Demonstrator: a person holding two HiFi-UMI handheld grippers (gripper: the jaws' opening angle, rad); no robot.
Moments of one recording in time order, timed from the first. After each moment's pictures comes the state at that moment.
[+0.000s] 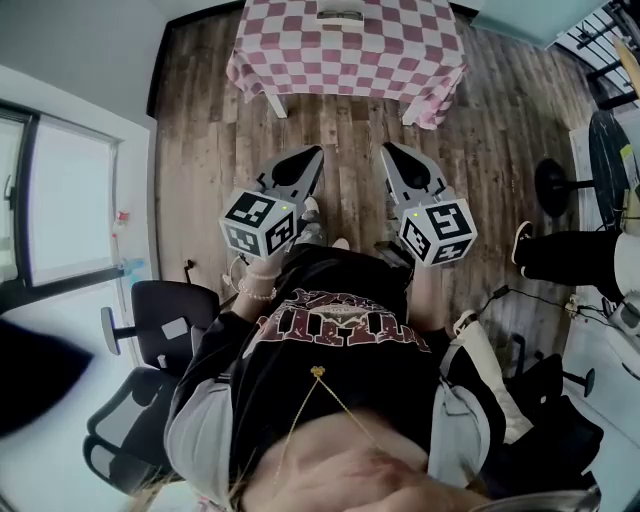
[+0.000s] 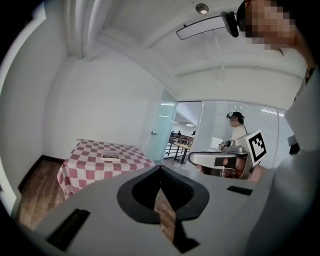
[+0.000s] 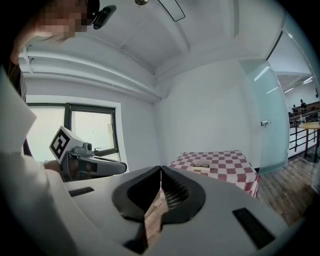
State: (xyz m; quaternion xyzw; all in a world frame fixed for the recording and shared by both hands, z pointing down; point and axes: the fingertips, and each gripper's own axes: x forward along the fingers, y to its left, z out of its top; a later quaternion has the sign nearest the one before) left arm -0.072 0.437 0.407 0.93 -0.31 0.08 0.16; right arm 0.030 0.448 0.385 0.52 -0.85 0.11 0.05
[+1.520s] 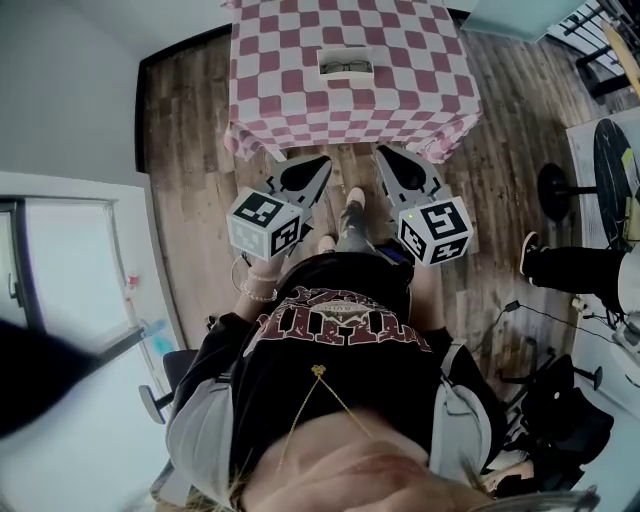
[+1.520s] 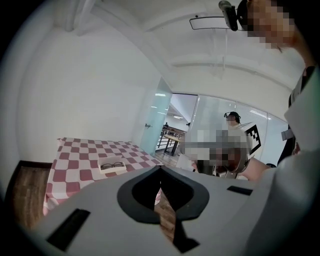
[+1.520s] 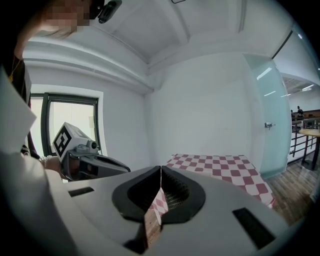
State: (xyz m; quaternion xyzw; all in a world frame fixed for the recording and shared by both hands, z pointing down) left arm -0.074 0.183 0.434 0.95 -0.21 0.12 0.18; right arm 0.005 0.191 0.396 0.55 -0.82 0.11 0.08
